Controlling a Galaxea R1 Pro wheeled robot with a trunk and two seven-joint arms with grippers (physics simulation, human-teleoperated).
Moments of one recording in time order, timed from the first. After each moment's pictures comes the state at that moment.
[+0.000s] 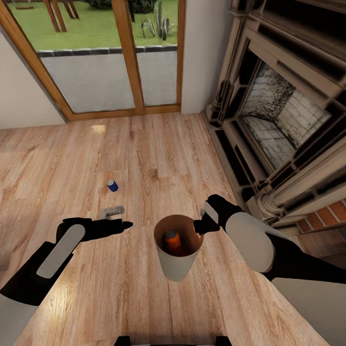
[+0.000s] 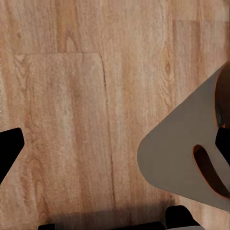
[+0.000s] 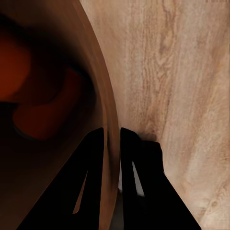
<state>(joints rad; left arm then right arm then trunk) -0.65 0.34 -0.35 -1.48 1.10 0.92 0.48 -1.29 0.17 -0.36 -0.09 0.39 0.96 0.03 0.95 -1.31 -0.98</state>
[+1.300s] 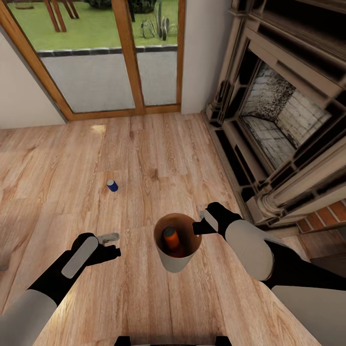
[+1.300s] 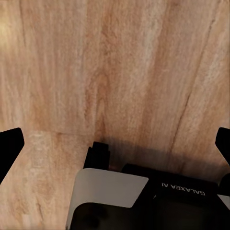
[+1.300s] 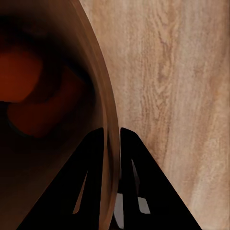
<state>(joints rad) -0.66 0.25 -0.36 -1.06 1.09 0.91 0.71 -1.24 0.17 -0.36 -0.09 0.39 0.76 0.02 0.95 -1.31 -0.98</state>
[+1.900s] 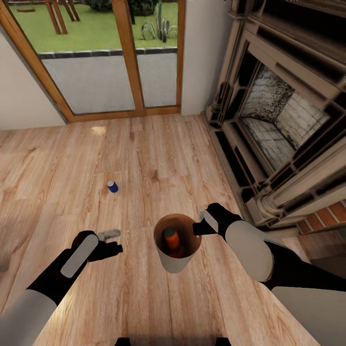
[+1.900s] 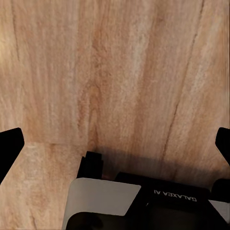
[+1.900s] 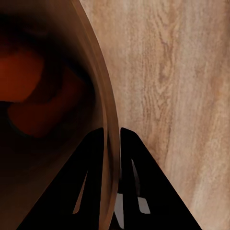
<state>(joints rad) -0.66 0.25 -0.36 -1.12 1.09 0.91 0.71 -1.23 0.17 -0.36 -0.09 0.39 0.76 0.02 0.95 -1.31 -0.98</state>
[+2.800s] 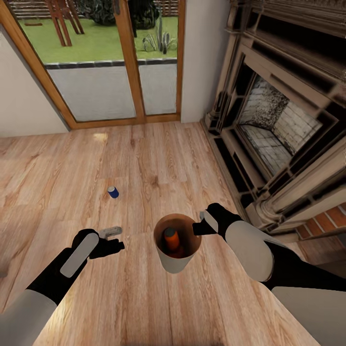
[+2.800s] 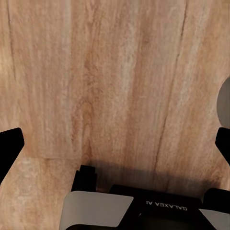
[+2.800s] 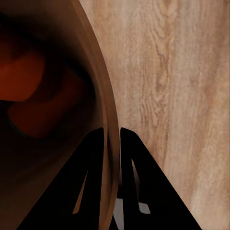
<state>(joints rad) -0.66 0.25 -0.36 -1.16 1.10 0.91 0.71 -1.23 0.17 -0.36 -0.09 0.39 0.76 0.02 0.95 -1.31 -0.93</state>
